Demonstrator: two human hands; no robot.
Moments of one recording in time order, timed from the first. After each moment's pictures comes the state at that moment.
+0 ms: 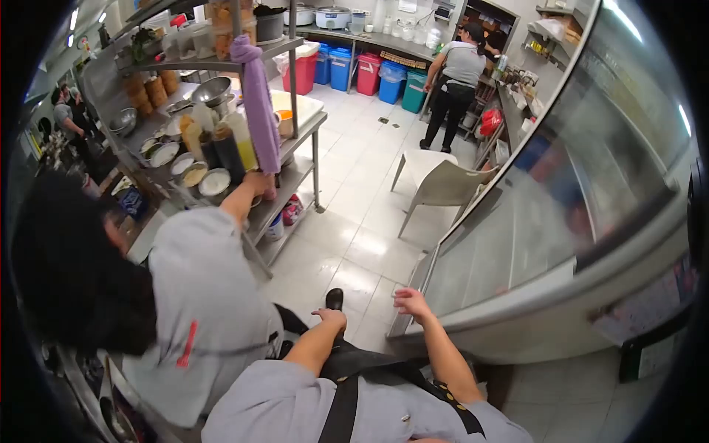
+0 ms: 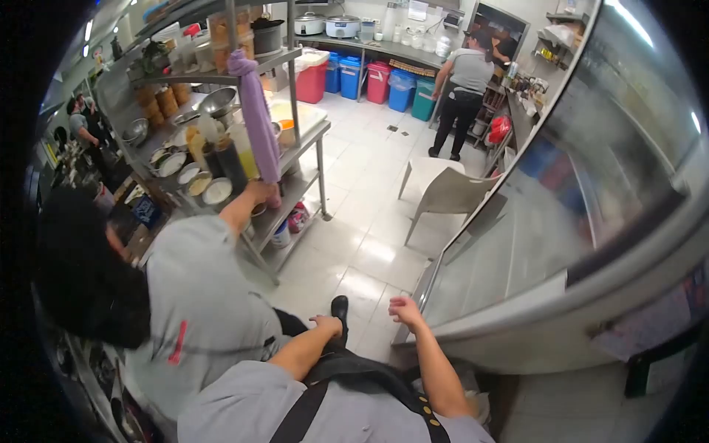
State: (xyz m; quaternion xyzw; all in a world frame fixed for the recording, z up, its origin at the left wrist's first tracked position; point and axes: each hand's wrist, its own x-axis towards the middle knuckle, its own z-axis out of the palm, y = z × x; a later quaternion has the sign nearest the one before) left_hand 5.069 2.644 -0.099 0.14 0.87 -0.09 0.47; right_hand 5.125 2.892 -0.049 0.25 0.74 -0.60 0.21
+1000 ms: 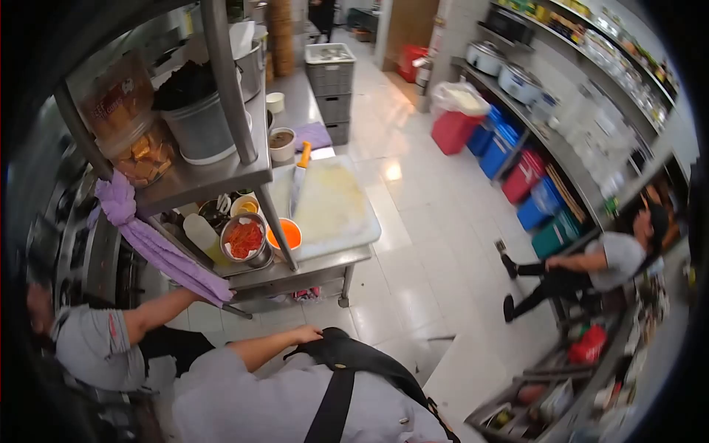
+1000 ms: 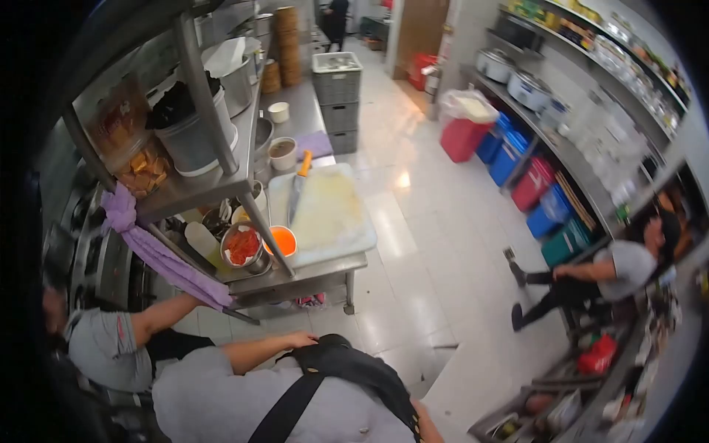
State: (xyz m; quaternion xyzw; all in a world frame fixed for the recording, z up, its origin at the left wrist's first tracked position) left_hand 4.512 2.721 -0.128 -0.14 0.80 0.47 0.35; right_hand 4.453 3.204 -0.190 -0.12 0.87 -0.19 0.45
